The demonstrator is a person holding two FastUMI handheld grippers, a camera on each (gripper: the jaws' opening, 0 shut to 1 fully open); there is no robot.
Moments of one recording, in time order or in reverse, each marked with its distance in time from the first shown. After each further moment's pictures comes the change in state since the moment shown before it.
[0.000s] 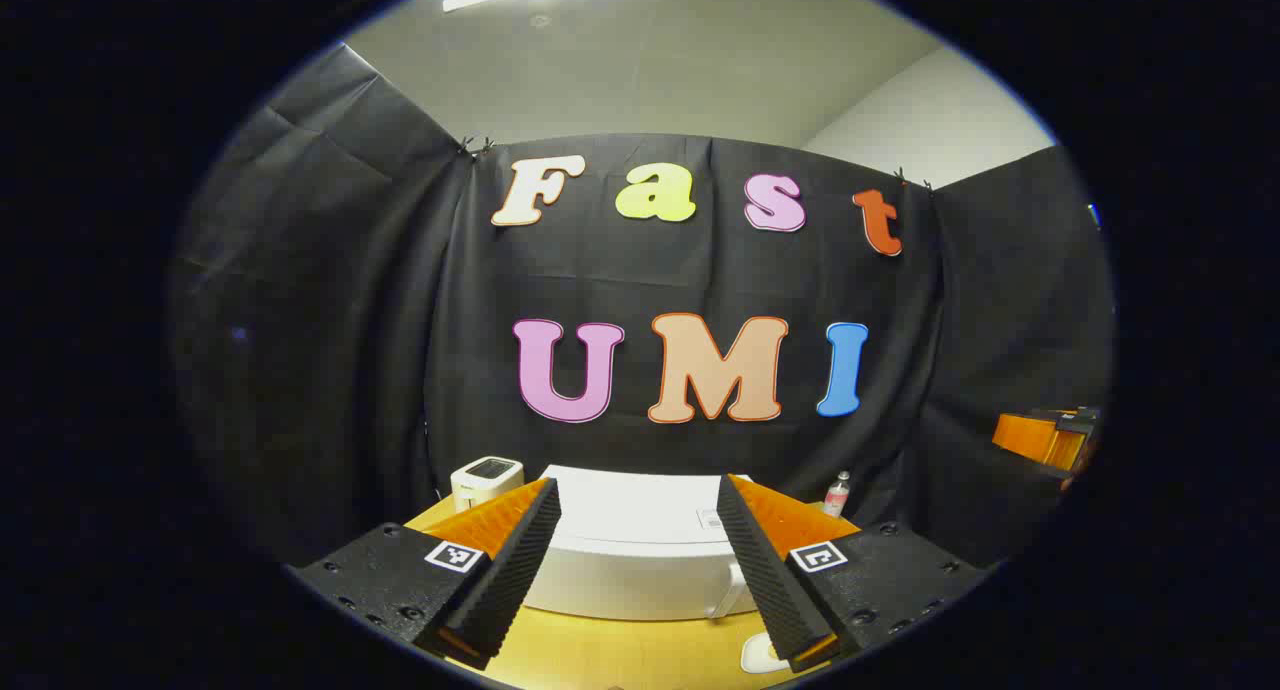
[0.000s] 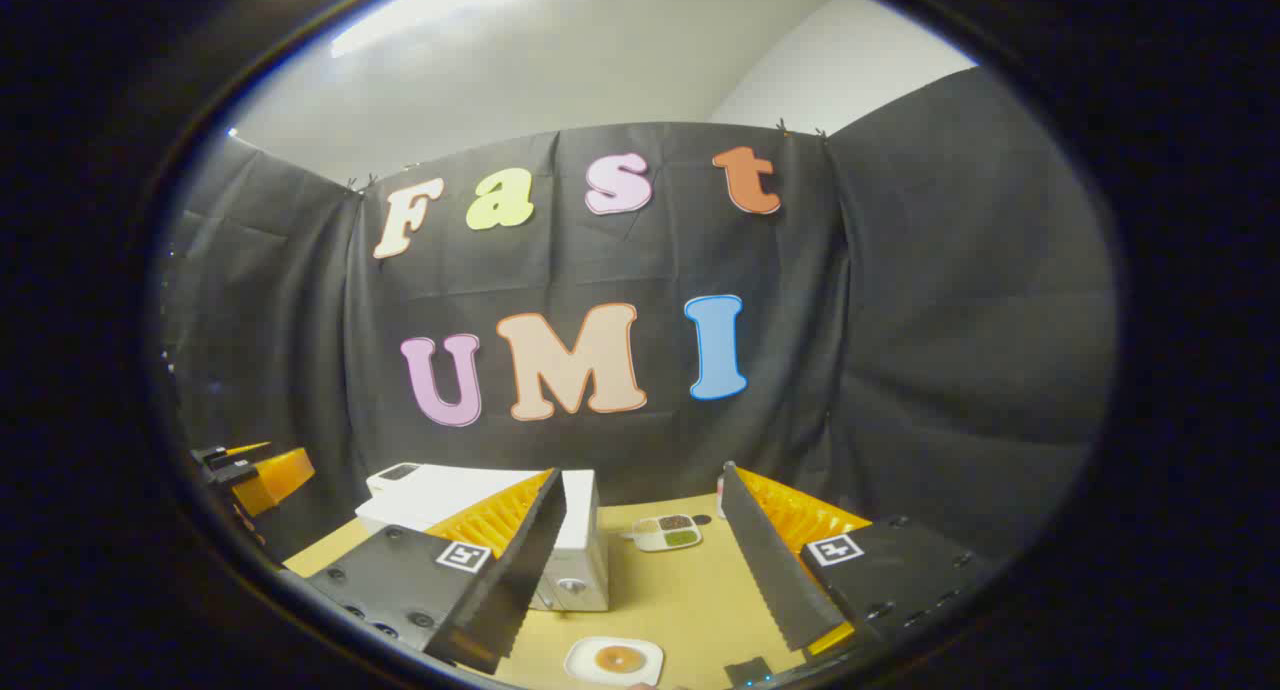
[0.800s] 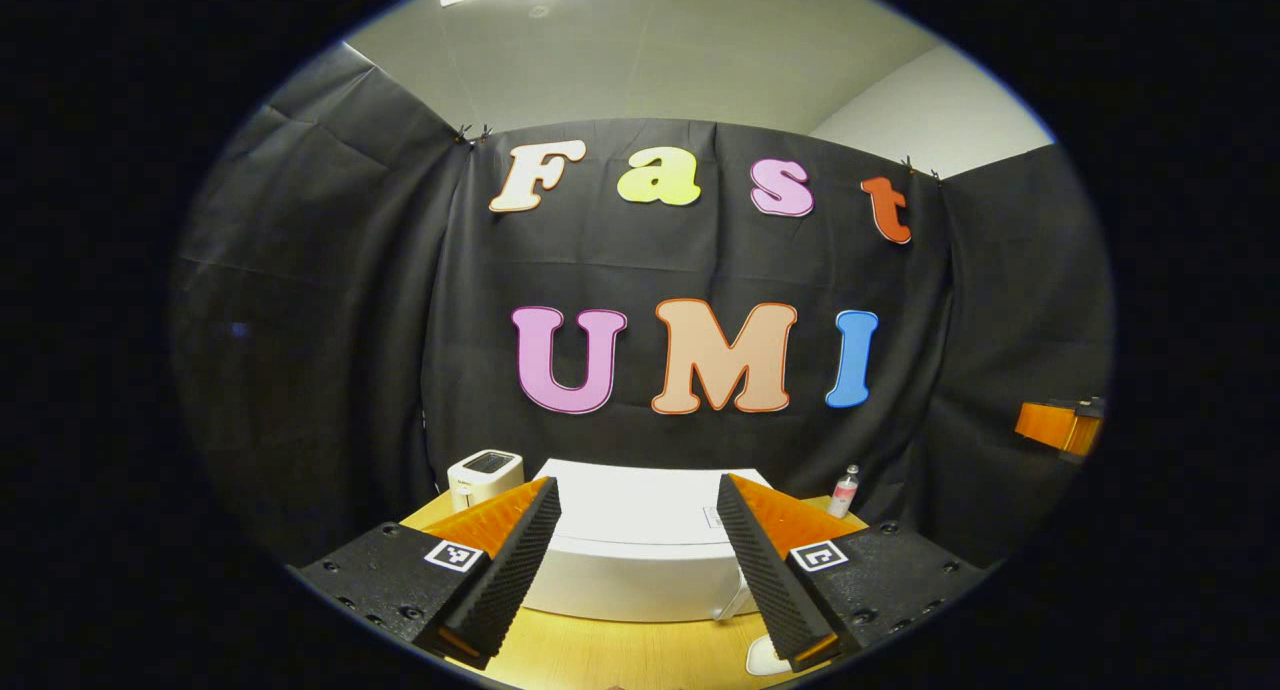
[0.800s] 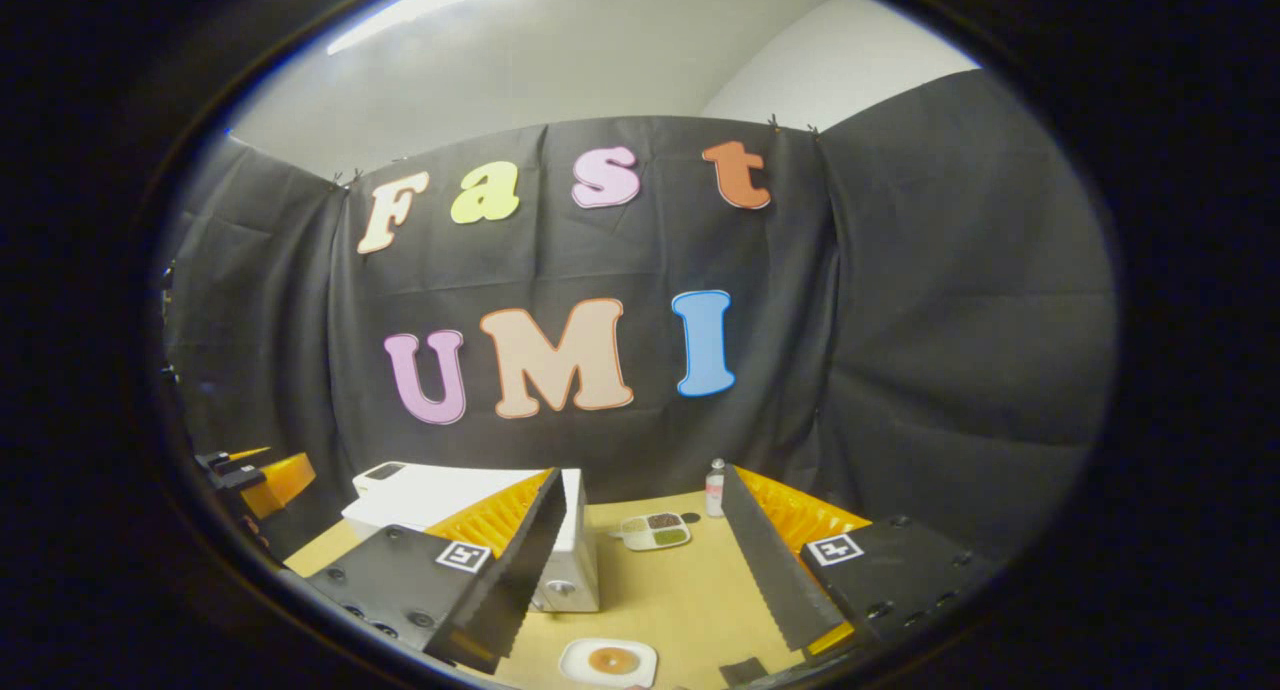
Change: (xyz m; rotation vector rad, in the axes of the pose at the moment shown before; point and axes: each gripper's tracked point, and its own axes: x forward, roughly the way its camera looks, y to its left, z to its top) left arm 0.027 -0.008 -0.014 -0.017 0.040 0.006; right arm 0.017 -0.019 0.001 -0.012 0.022 -0.029
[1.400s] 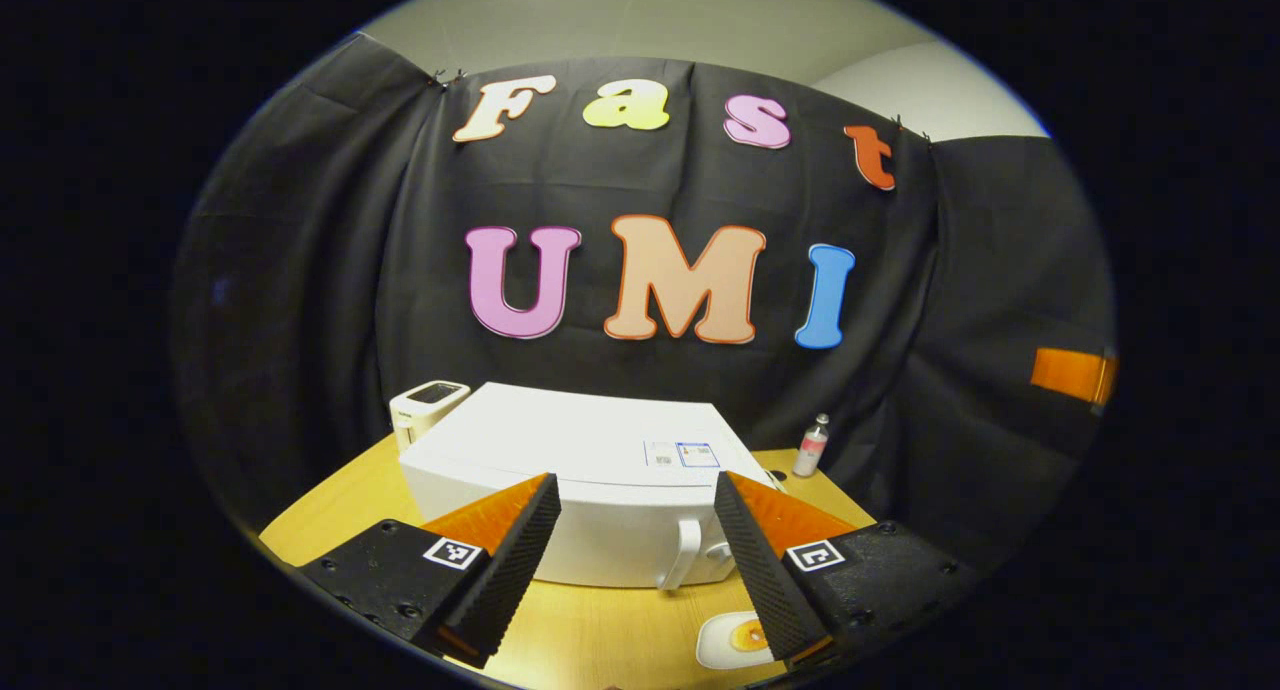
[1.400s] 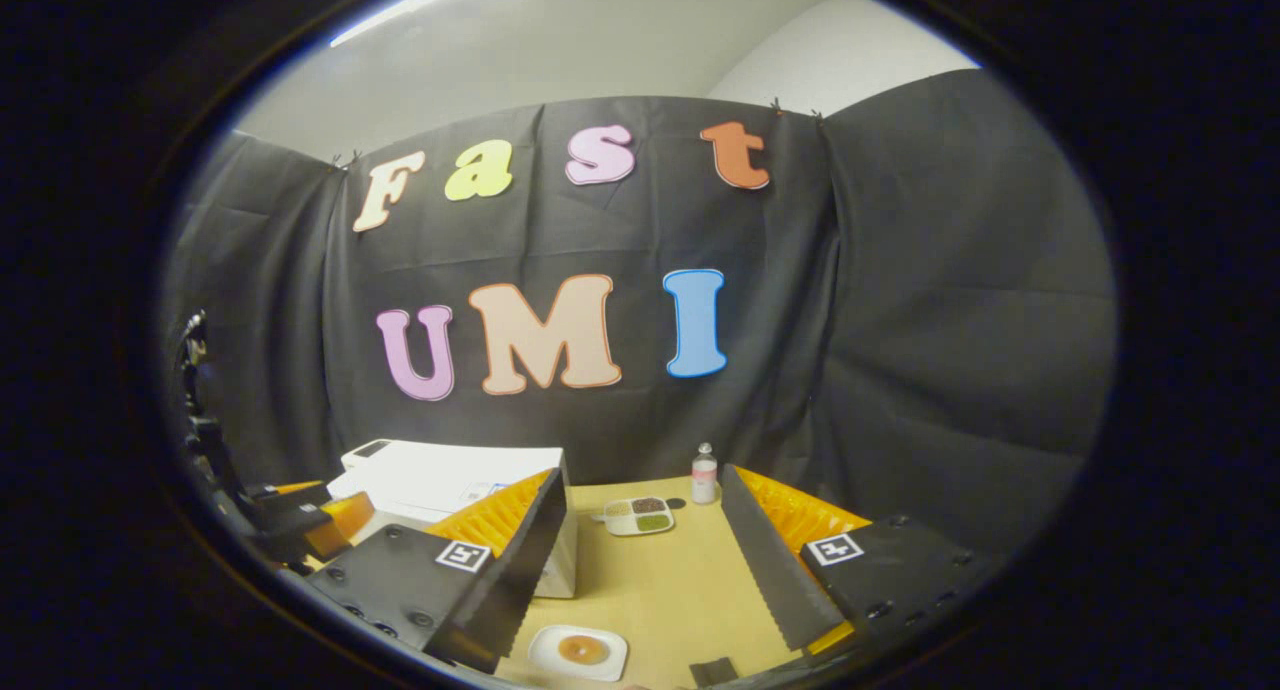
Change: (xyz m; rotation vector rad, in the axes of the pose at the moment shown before) left arm 0.029 -0.075 -0.108 -0.026 0.205 -0.090; right arm 0.011 -0.034 -0.014 -0.026 0.048 -0.005
